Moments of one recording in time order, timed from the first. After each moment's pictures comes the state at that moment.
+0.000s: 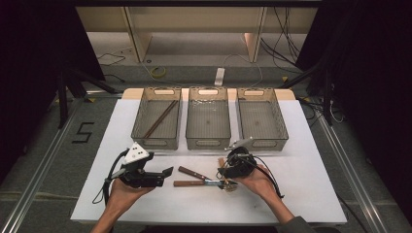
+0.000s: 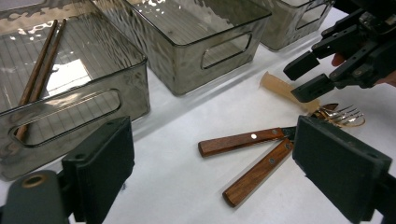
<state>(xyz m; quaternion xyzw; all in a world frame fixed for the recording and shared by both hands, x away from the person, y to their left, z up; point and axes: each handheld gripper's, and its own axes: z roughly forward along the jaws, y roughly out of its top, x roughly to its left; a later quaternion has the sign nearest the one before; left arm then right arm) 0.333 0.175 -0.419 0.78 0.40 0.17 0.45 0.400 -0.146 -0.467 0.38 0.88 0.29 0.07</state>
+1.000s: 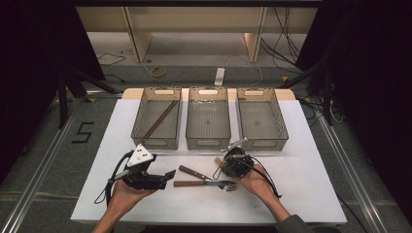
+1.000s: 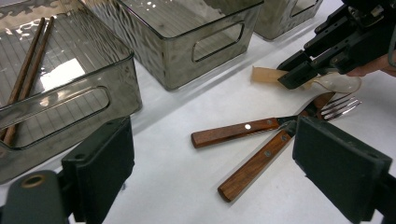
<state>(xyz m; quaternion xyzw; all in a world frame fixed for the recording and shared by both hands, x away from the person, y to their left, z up) 0.331 0.169 -0.421 0.79 0.39 0.17 0.44 0.400 -0.137 -0.471 0.38 0.88 0.25 0.09</state>
